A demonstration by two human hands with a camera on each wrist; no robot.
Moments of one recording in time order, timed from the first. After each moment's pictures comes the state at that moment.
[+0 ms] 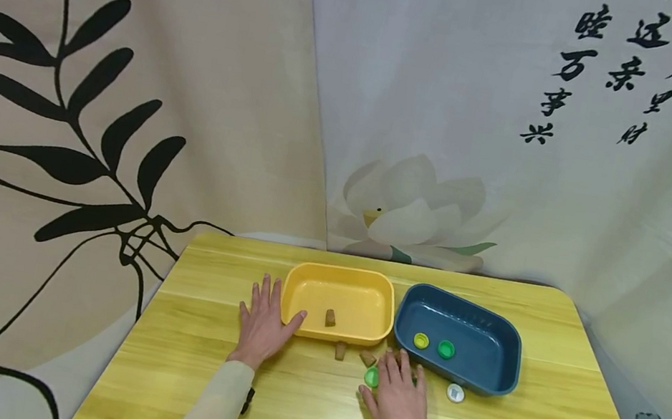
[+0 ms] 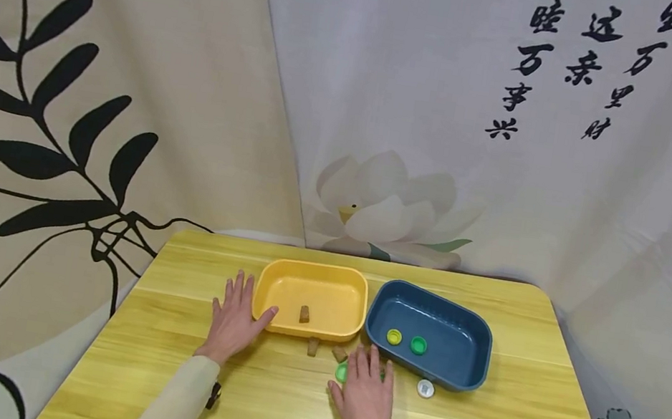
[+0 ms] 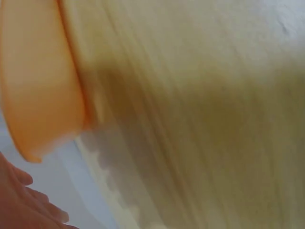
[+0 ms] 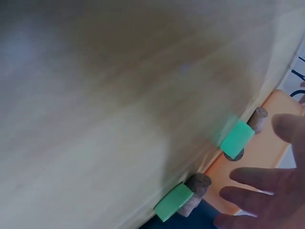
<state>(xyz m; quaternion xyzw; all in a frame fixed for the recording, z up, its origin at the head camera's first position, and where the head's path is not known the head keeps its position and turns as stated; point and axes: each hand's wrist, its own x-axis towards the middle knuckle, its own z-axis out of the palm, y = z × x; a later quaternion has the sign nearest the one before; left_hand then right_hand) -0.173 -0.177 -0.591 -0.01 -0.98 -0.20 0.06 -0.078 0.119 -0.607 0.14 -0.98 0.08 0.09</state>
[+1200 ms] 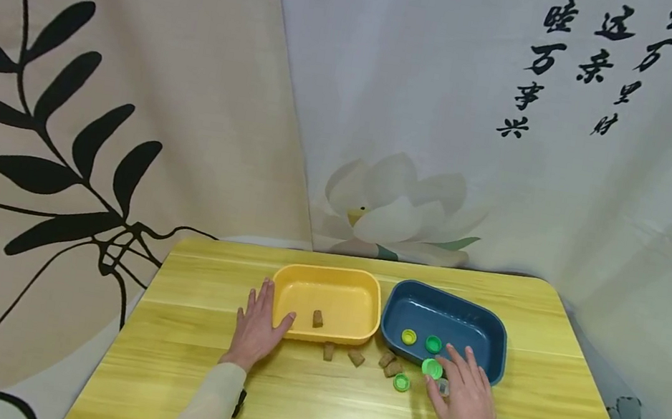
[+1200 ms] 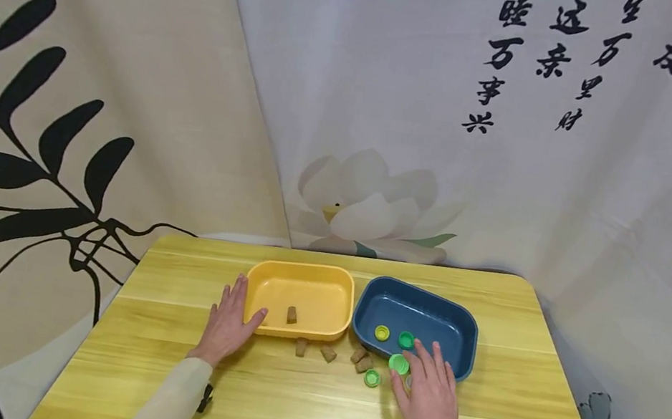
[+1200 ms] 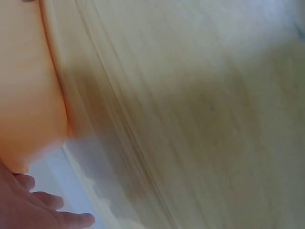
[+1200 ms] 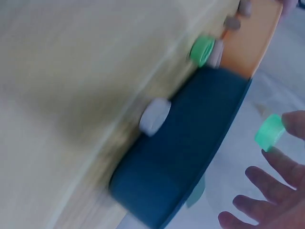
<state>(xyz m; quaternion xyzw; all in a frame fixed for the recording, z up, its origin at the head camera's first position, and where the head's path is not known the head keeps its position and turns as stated) -0.184 -0.172 -0.605 -0.04 -0.97 -0.24 0.02 -0.062 0.225 -0.558 0.09 -0.95 0.20 0.22</state>
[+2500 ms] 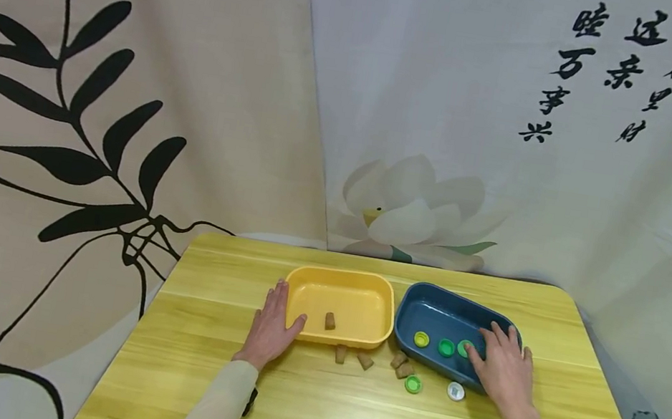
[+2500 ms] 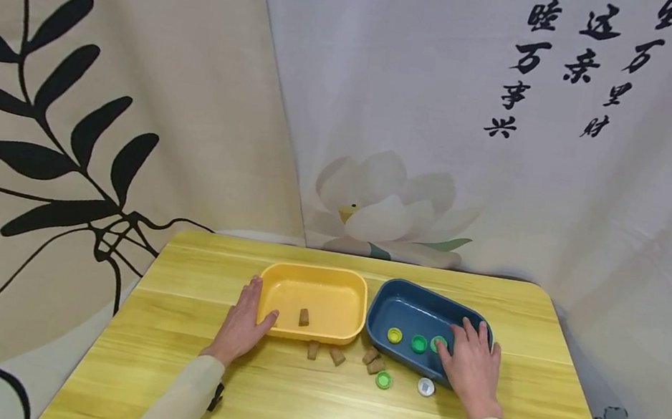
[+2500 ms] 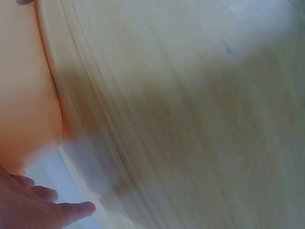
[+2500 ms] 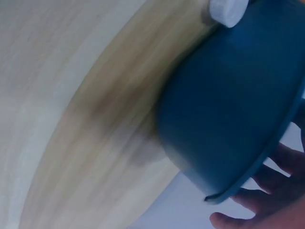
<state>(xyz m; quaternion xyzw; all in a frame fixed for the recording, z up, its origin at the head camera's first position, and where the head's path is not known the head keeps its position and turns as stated) -0.174 -0.174 -0.603 -0.04 -0.96 -0.28 0.01 -0.138 0.284 -0.565 0.02 -0.98 0.15 0.08</state>
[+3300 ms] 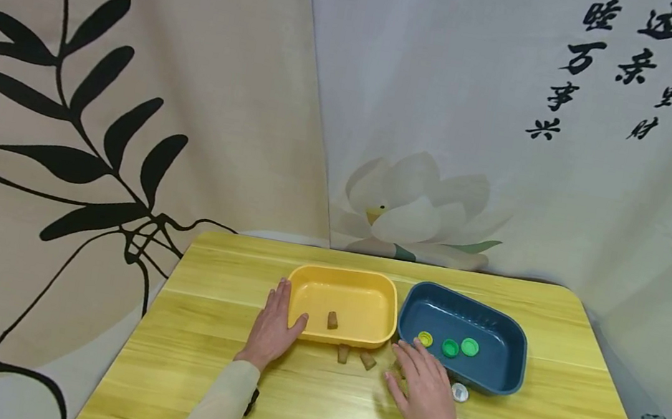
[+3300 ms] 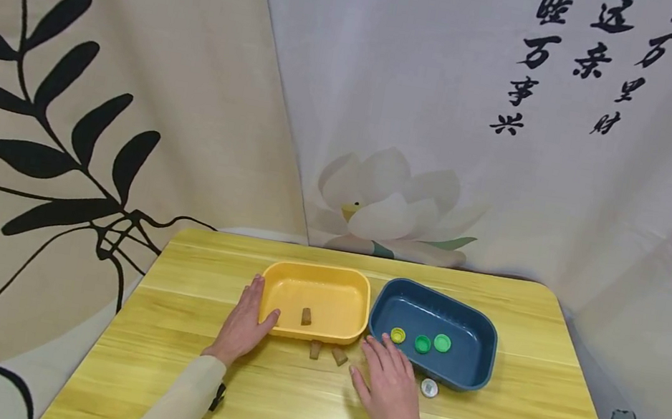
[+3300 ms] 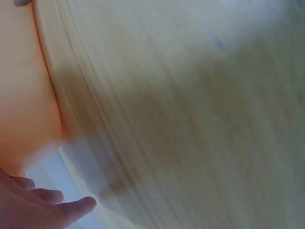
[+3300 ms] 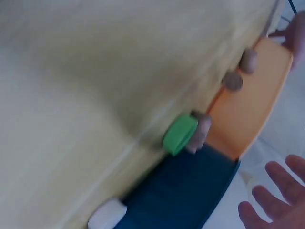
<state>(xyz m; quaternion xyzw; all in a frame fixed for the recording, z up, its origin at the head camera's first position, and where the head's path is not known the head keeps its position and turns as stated) -0.175 -0.173 -0.606 -0.04 -0.96 -0.28 0.01 -0.087 0.158 -0.580 0.23 -0.92 0.21 0.23</state>
